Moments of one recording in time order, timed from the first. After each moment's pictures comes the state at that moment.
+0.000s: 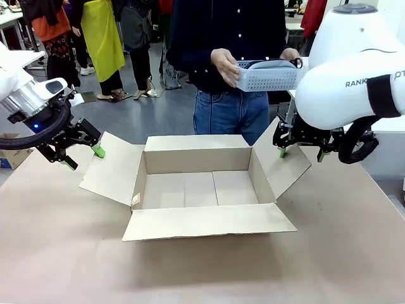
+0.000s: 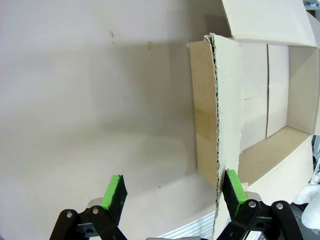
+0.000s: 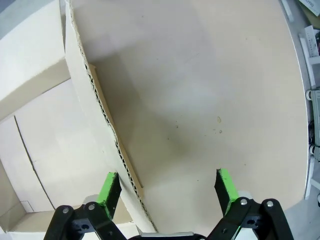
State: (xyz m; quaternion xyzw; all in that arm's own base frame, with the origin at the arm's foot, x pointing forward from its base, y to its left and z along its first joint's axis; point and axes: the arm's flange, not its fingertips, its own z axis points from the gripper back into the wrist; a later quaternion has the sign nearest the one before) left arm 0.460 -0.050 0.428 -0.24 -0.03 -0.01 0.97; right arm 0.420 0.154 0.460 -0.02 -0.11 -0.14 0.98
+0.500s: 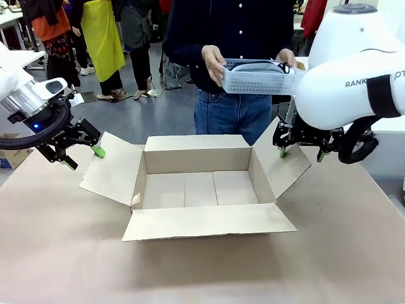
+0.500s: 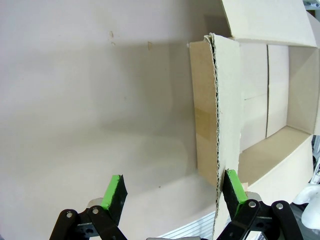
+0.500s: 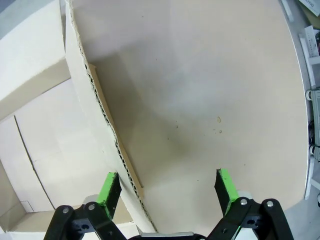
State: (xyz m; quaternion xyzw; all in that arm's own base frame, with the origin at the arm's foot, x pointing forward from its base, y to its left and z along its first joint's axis) left arm 0.460 -0.050 0.428 -0.24 -0.03 -0.01 0.97; right arm 0.419 0.155 0.460 -0.02 -0.11 -0.14 0.98
